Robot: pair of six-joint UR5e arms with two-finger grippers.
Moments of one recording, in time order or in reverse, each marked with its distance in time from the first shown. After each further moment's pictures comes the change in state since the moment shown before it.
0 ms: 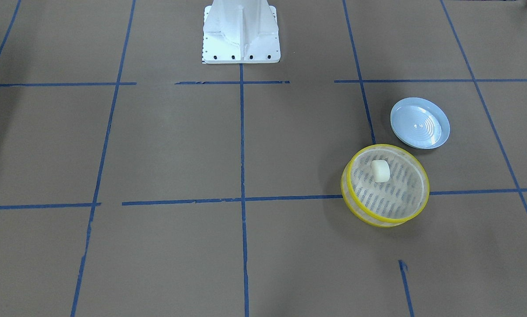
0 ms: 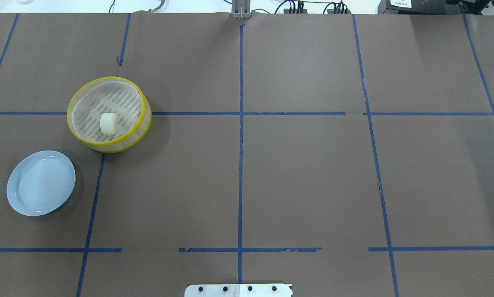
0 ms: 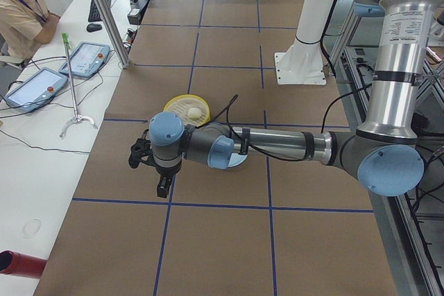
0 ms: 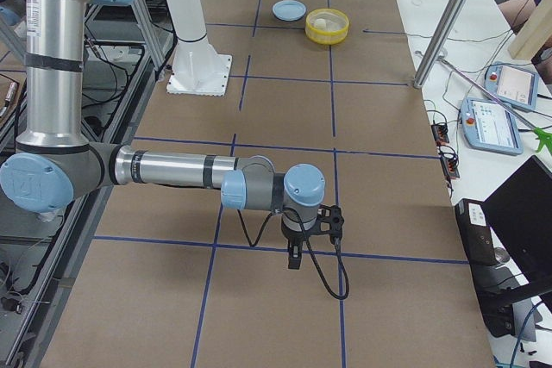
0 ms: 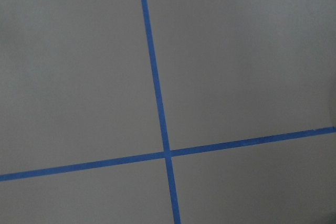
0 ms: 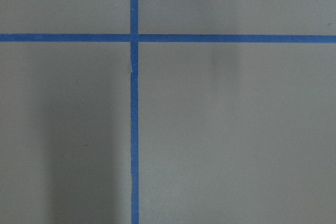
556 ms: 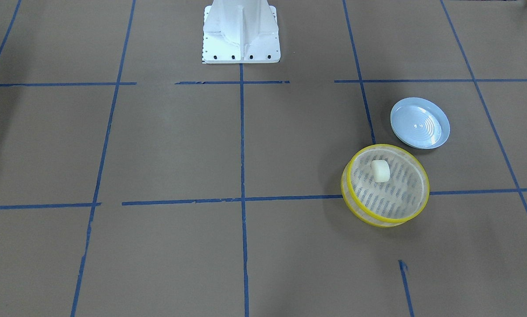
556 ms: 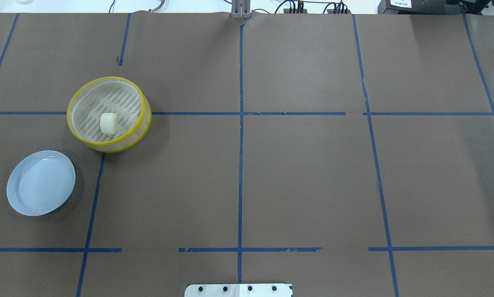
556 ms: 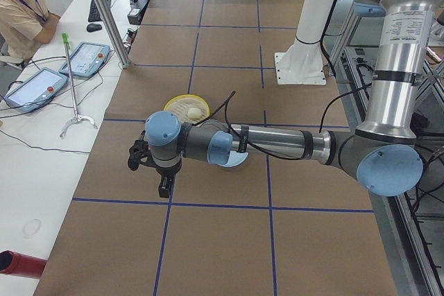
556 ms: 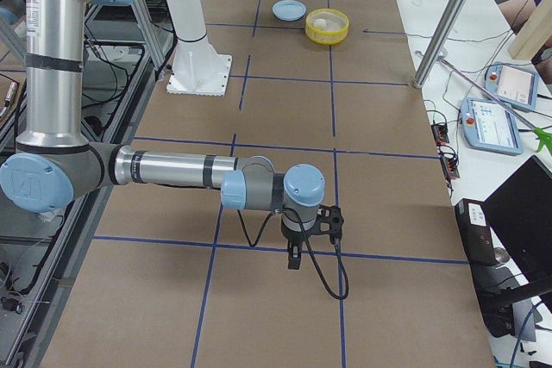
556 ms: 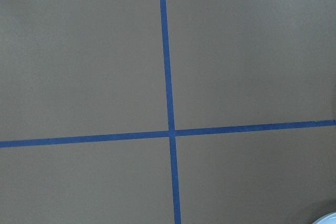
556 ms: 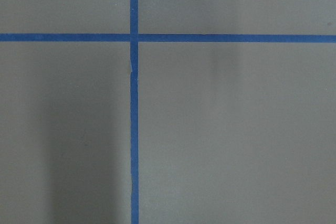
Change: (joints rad) left arm -0.005 0.043 -0.034 0.031 -0.007 -0.005; right arm 0.000 0.000 0.000 0.000 0.000 0.000
